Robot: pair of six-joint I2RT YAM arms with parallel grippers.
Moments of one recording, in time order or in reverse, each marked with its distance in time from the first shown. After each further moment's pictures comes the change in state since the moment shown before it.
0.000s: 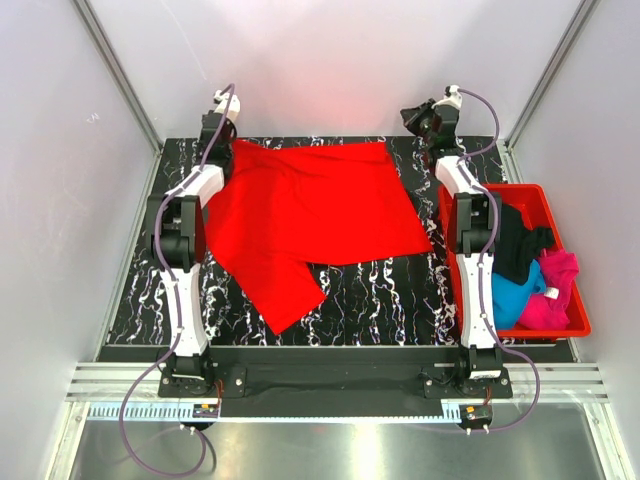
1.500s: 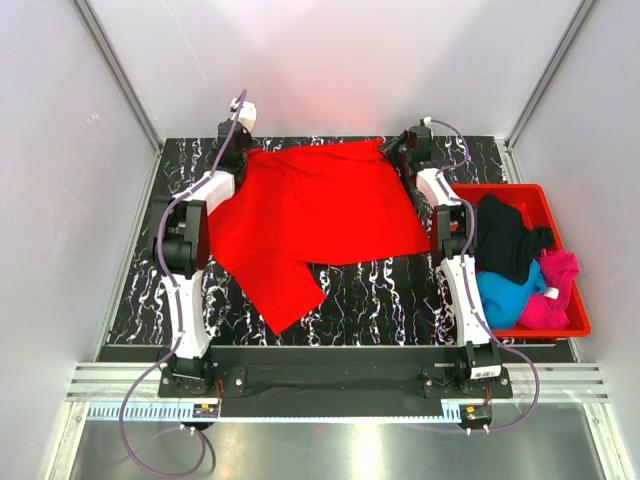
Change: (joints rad) left arm -0.086 -0.079 -0.131 -0.027 0.066 -0.103; right arm 0.063 0.297 0.320 -0.379 -0.040 0.201
